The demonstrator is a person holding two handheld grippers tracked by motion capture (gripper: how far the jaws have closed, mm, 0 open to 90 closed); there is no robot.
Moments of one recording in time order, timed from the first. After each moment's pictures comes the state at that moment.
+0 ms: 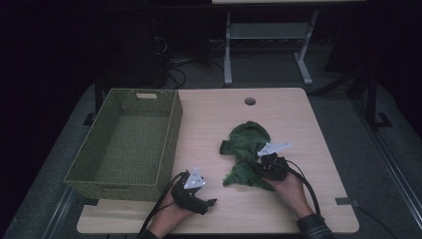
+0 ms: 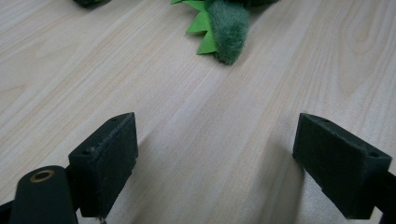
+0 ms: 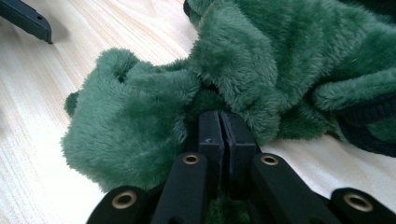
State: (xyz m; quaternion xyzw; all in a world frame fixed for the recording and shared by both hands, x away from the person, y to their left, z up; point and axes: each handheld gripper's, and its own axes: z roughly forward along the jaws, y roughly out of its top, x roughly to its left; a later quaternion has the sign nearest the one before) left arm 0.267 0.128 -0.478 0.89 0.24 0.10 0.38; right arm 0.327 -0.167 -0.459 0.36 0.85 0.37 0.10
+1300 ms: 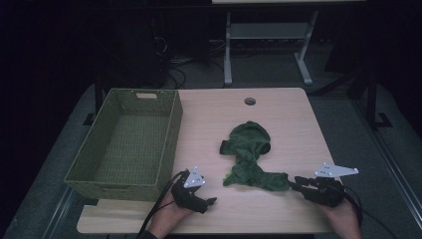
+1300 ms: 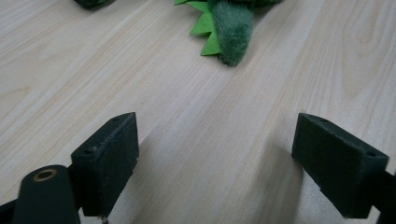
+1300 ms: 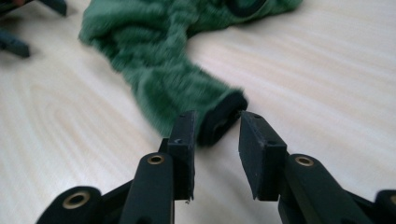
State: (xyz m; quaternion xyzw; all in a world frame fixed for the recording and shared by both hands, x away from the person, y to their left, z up) left arm 0.271 0.130 -0.477 0.89 0.24 0.10 0.38; right arm 0.249 -0.290 -0.455 0.41 0.80 0.41 0.11
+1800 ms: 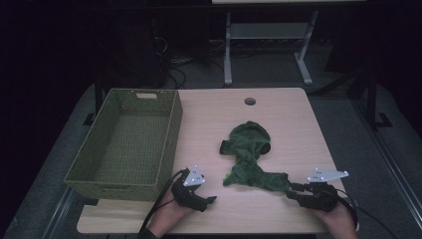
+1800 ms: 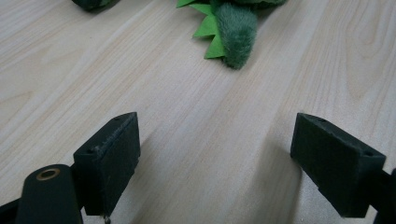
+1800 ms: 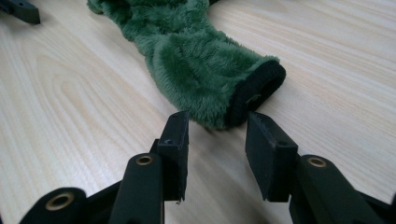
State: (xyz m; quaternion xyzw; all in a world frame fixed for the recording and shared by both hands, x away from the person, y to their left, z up) left arm 0.275 0.129 -0.477 0.89 0.24 0.10 0.38; right arm 0.248 -0.279 -0.472 0.40 0.82 0.39 0.08
